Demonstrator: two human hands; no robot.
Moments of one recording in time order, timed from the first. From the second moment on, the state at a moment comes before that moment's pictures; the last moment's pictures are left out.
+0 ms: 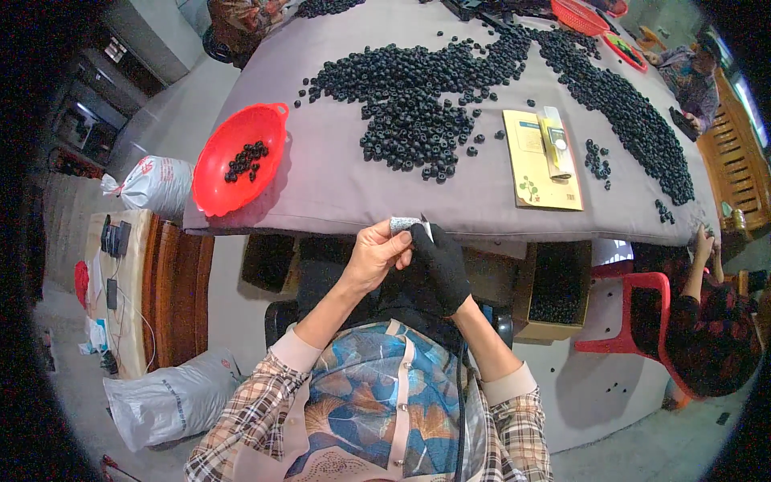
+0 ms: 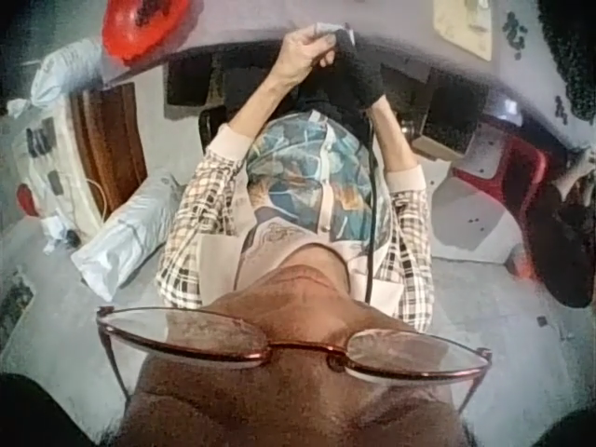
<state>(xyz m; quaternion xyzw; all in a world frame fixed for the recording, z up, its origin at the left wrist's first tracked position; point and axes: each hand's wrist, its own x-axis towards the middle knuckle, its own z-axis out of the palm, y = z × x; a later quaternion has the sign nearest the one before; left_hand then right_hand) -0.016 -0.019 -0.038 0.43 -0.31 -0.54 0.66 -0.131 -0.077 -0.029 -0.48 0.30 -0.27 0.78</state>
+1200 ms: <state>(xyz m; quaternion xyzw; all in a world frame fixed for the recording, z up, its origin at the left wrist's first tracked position) -0.003 -0.009 -0.025 0.36 -0.22 -0.58 0.69 -0.151 -0.069 -0.002 -0.75 0.25 -0.29 0.54</state>
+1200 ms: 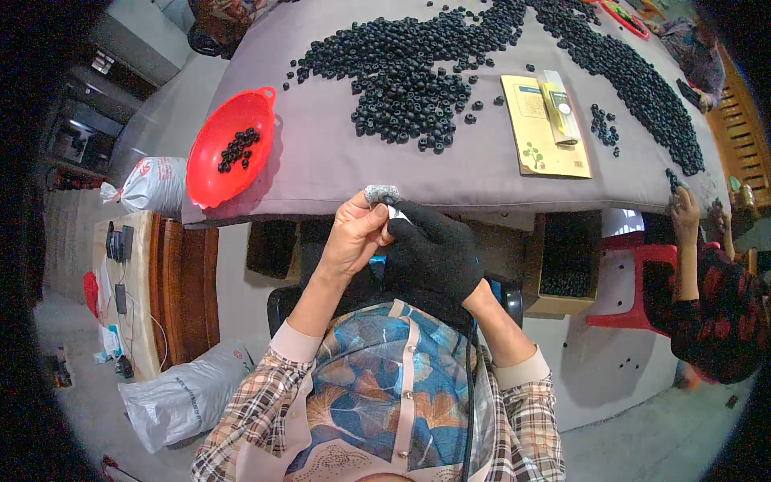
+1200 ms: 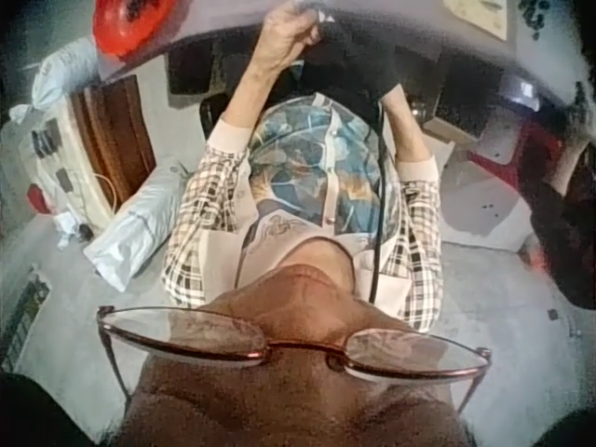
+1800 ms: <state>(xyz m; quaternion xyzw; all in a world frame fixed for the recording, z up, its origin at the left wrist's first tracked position) -0.003 -0.006 -0.019 0.38 -0.23 -0.58 0.68 -0.150 -0.068 0.001 -0.72 0.28 -0.28 0.57</state>
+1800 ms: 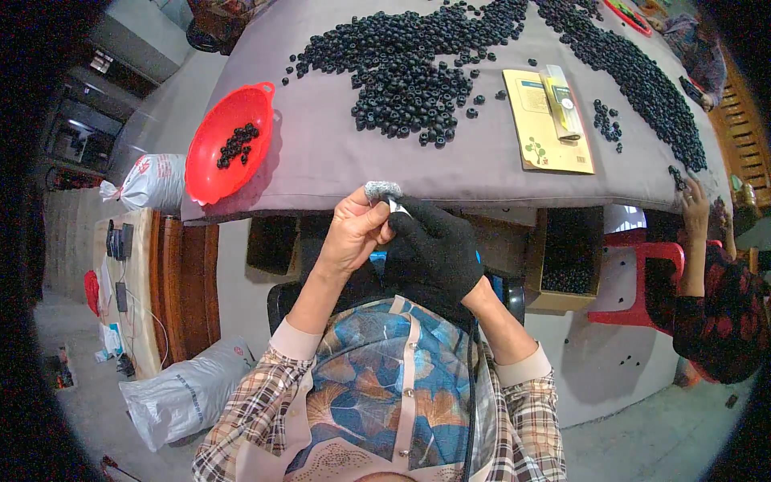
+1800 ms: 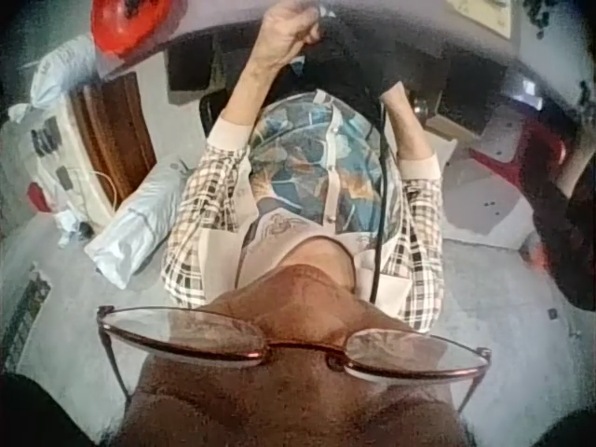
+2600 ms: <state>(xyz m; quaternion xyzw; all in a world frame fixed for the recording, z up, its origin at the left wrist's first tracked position) -0.005 0.002 -0.009 0.45 -0.32 -0.52 0.66 -0.153 -0.066 0.002 -0.85 0.17 -0.33 0.37</state>
